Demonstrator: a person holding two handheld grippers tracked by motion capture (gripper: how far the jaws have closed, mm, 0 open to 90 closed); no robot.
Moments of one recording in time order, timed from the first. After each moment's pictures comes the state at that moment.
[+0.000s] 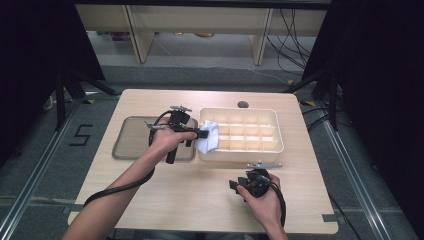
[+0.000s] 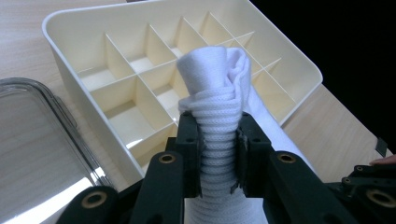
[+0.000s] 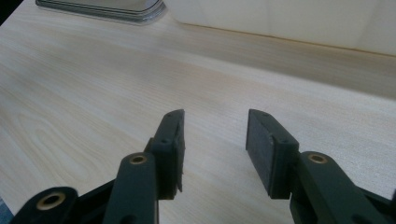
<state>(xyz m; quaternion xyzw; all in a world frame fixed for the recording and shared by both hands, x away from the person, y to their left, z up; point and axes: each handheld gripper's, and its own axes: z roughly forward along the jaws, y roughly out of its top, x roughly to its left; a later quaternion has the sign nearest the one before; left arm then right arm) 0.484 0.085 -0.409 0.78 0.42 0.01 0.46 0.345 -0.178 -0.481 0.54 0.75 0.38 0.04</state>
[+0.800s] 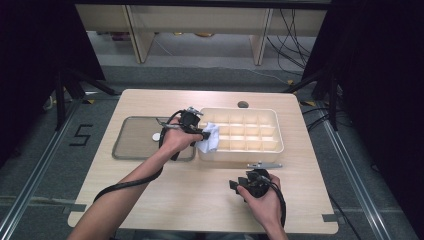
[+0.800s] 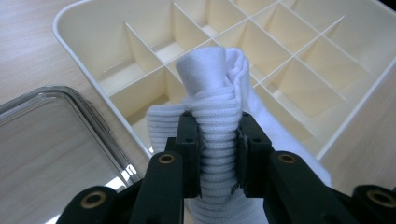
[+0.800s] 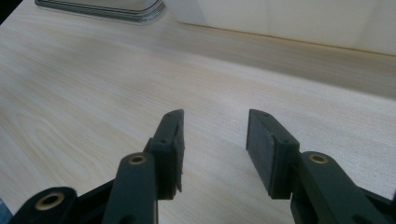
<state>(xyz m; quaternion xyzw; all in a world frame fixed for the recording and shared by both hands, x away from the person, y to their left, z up) 0.498 0.061 -0.427 0.84 0.39 0.09 0.37 0.345 -0.180 -0.481 0.53 0.76 0.38 0.04</state>
